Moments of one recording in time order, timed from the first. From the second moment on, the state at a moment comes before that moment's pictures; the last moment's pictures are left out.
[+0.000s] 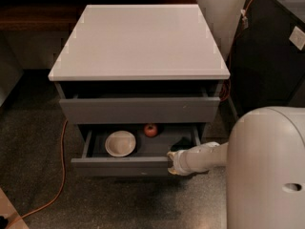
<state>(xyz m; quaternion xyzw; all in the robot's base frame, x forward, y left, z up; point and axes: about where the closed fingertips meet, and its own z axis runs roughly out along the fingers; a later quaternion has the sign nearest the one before) 0.583 -0.113 0.407 -0.72 0.64 -0.03 0.25</state>
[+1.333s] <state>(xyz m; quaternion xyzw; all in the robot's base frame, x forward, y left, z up) 0.572 -0.119 0.408 -0.73 0.63 -0.02 0.26</state>
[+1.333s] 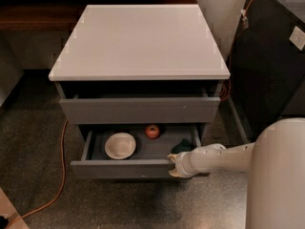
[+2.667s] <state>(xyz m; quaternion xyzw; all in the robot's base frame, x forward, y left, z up) 0.572 -0.119 0.408 -0.73 0.63 -0.02 0.26</state>
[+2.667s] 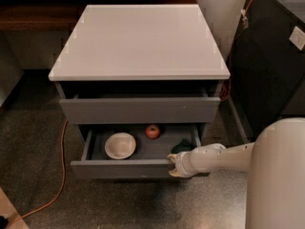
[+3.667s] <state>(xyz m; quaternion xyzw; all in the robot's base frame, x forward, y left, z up) 0.530 -0.152 0.387 -0.77 0.60 -0.01 0.21</state>
